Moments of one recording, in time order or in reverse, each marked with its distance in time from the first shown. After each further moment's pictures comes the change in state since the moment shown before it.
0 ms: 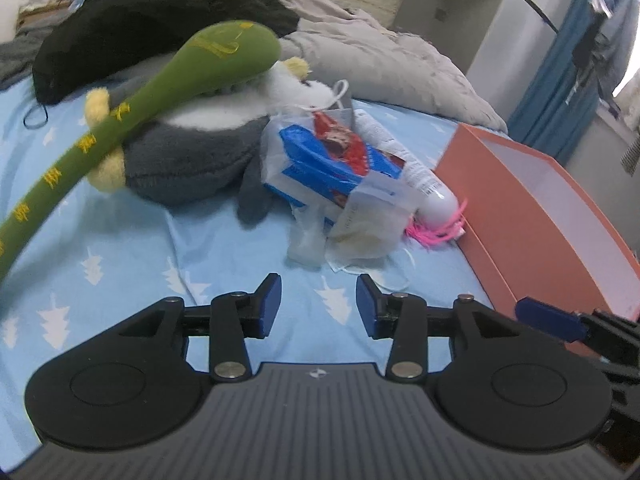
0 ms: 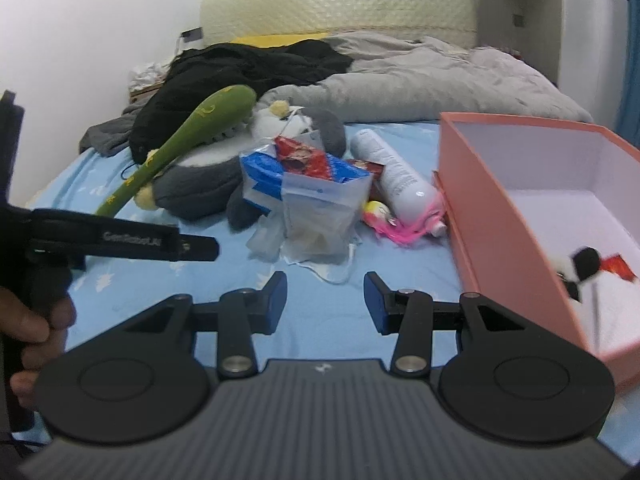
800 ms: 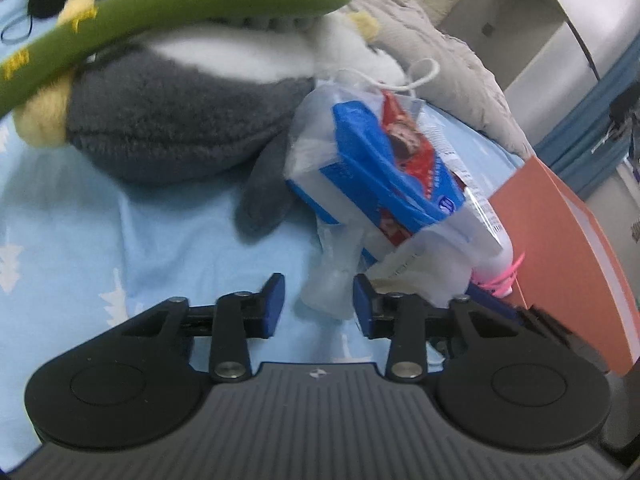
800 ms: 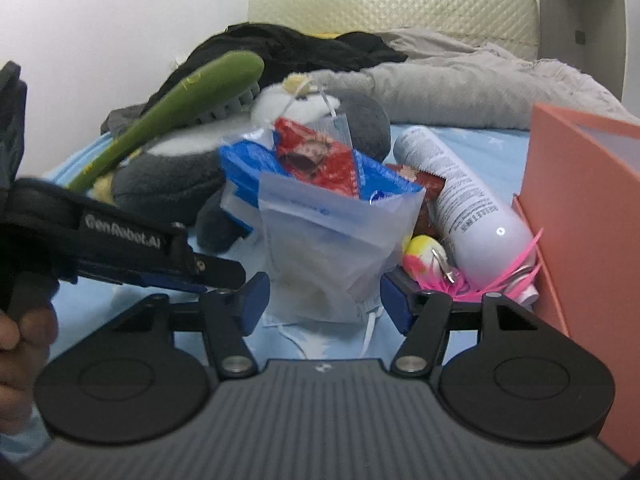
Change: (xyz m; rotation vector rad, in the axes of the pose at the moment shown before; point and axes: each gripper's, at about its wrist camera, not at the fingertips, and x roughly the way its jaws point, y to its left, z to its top) left arm 0.105 0.033 0.026 -0.221 0.062 -0.031; right arm 0.132 -0.022 0.016 -0.103 -0.030 0.145
